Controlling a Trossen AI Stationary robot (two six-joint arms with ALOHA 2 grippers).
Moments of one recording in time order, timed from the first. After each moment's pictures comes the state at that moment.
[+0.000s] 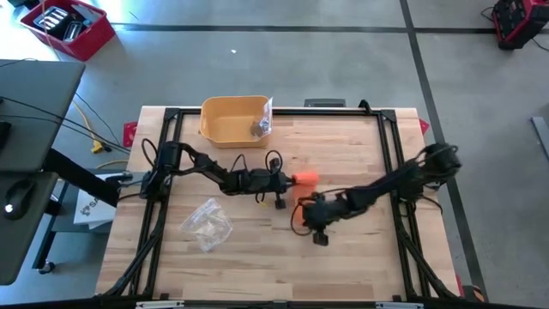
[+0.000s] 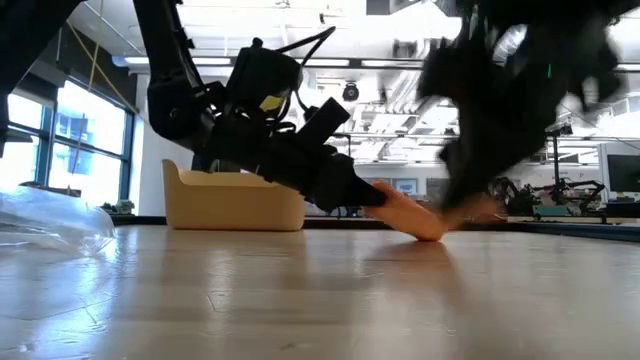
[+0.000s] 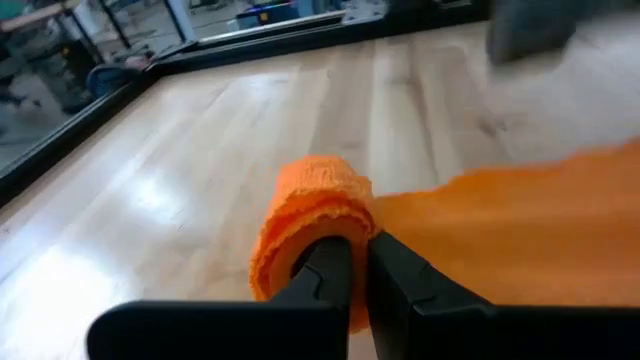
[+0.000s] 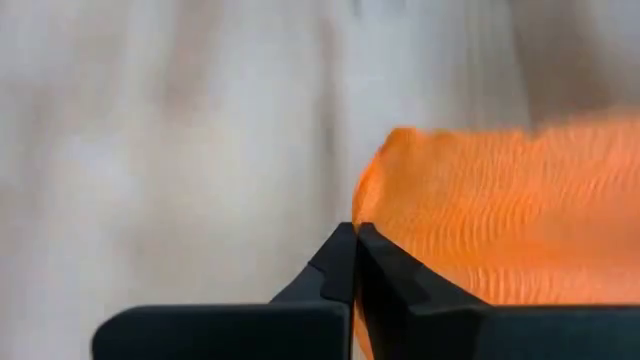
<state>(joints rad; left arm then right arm) 0.00 2.11 0.88 0.93 -0.21 0.15 0.32 1.66 0.76 0.01 0.05 0.37</state>
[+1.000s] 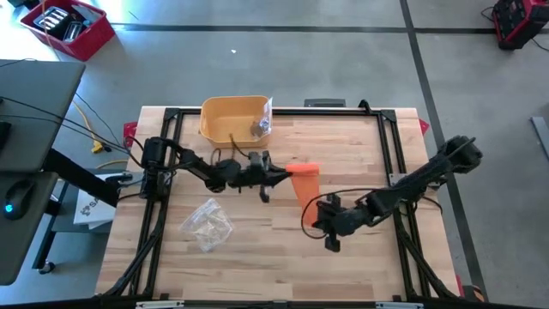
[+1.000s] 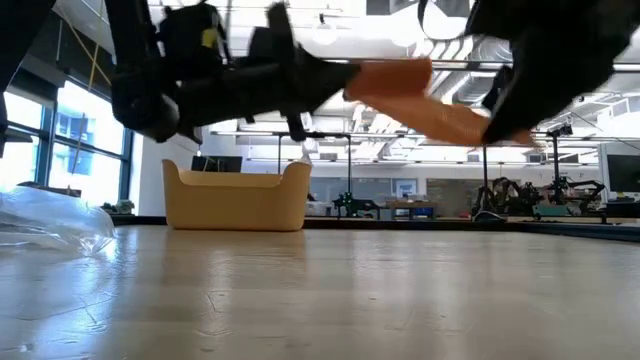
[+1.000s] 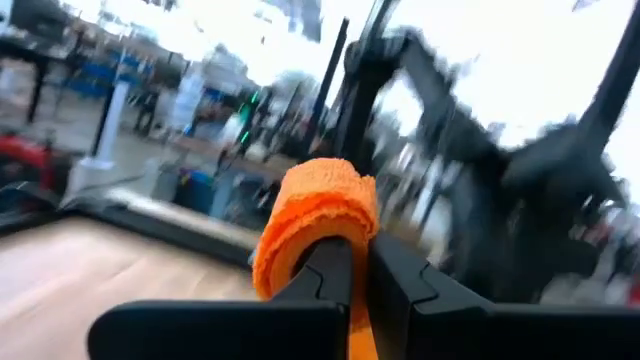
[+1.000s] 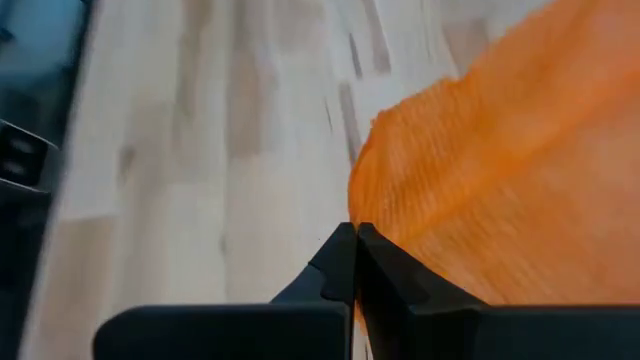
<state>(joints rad) 0.03 1.96 0.68 1.55 -0.04 -0.33 0.50 1.44 0.77 -0.18 0.27 0.57</state>
